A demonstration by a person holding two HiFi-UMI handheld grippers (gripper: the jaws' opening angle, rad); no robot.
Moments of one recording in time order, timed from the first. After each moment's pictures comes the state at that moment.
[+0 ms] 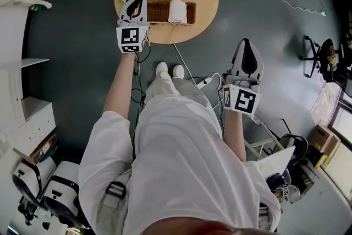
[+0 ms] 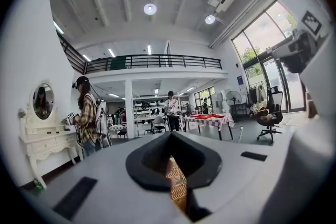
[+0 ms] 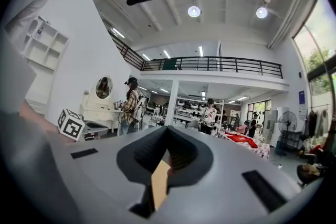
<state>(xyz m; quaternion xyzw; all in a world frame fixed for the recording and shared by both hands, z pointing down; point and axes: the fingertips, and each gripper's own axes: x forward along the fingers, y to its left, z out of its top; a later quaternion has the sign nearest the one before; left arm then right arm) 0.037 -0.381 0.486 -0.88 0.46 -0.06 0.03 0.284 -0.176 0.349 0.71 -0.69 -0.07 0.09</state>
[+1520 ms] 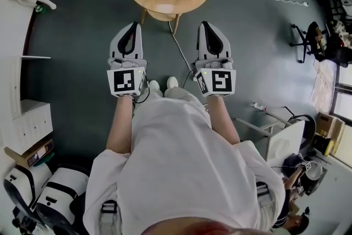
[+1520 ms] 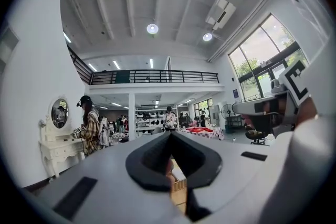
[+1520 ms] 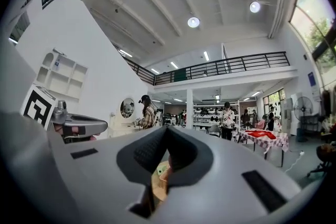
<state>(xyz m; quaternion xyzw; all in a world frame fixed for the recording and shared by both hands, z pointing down) -0.122 -0.002 0.319 -0.88 0.46 0.00 0.04 0.052 0.048 0.293 0.66 -0.75 -0.05 0.00</state>
